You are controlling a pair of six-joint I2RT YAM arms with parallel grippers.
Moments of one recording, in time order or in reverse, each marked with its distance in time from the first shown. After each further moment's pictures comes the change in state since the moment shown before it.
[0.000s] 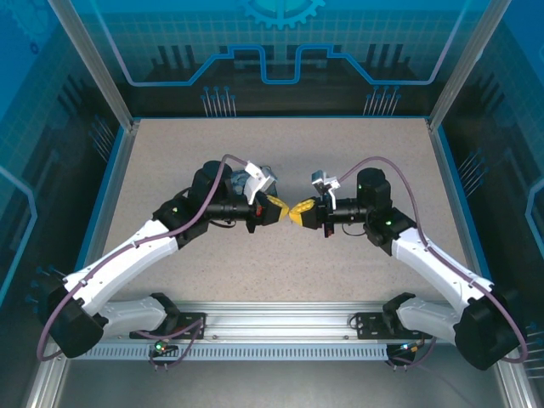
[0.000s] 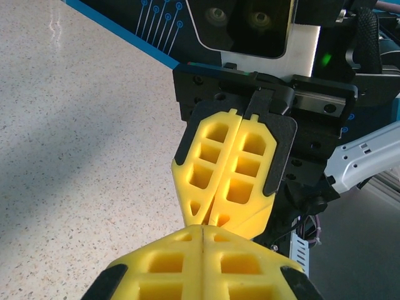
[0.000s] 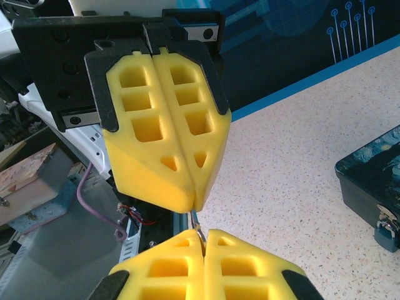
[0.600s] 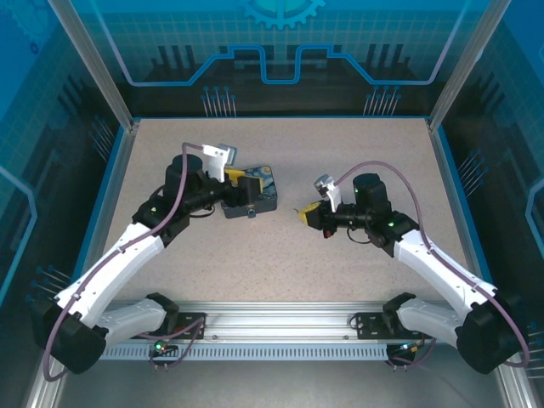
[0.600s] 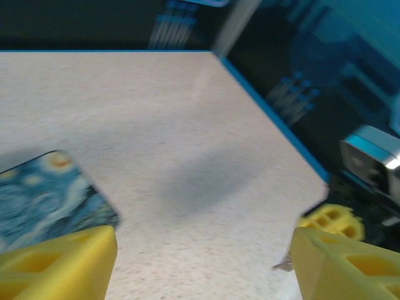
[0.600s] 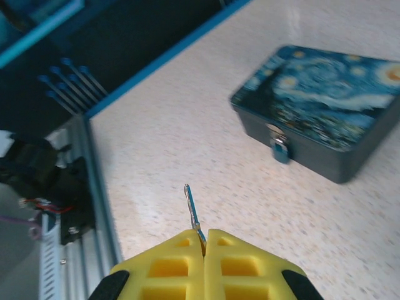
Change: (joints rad) left arm 0.210 -0.083 -0.052 0.014 -0.294 -0.190; right arm -0.002 -0.016 0.000 -0.282 0.368 -0.087
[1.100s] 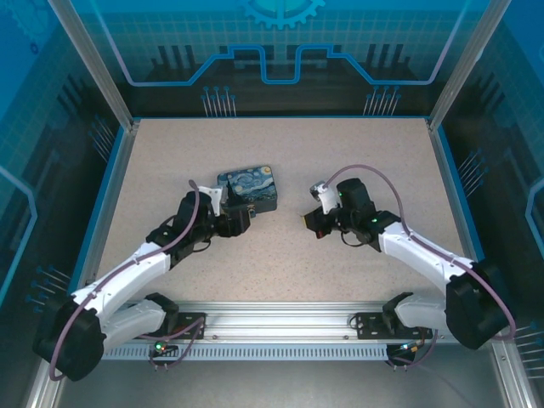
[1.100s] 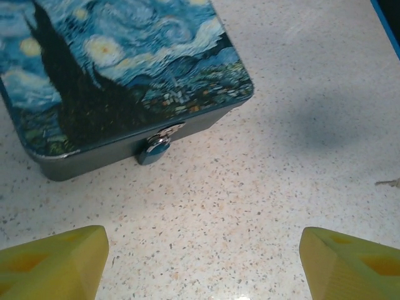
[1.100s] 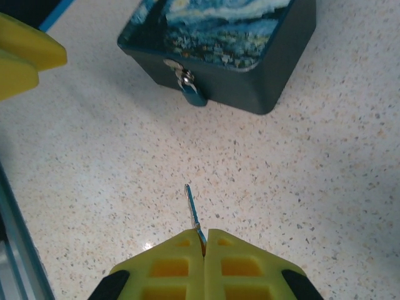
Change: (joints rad) left arm 0.007 -0.047 -0.404 0.083 -0.169 -0.126; right arm 0.045 0.166 -0.031 0.011 0.239 0.058
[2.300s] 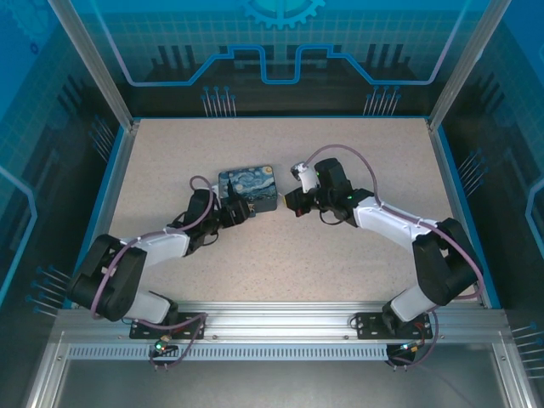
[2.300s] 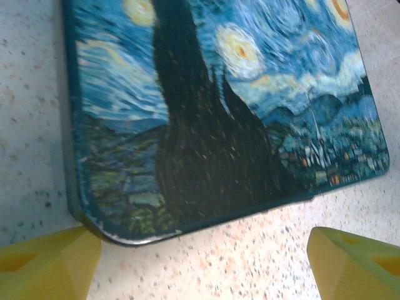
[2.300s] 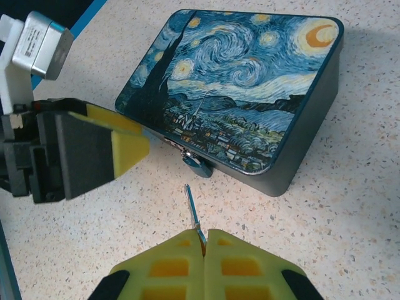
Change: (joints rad) left arm 0.118 0.400 -0.051 0.441 -0.011 -0.160; right arm 0.029 0.297 0.246 0.111 -0.003 0.067
